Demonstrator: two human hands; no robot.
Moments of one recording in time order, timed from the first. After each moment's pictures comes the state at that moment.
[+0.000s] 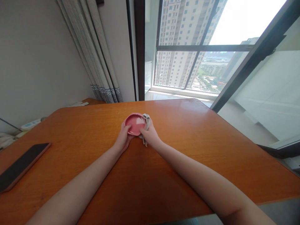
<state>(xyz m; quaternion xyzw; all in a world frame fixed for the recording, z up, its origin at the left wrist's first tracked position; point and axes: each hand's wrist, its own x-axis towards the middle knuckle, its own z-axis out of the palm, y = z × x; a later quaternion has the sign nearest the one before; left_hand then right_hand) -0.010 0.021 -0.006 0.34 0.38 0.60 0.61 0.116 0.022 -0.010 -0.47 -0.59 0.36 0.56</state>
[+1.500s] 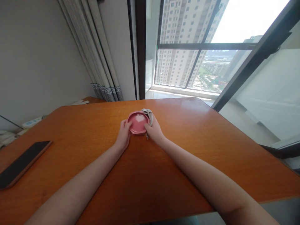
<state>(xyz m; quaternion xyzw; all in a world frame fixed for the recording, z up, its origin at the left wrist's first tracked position) -0.010 0.022 -0.008 0.38 0.39 0.64 0.55 0.131 0.027 0.005 -0.43 -0.64 0.30 0.56</state>
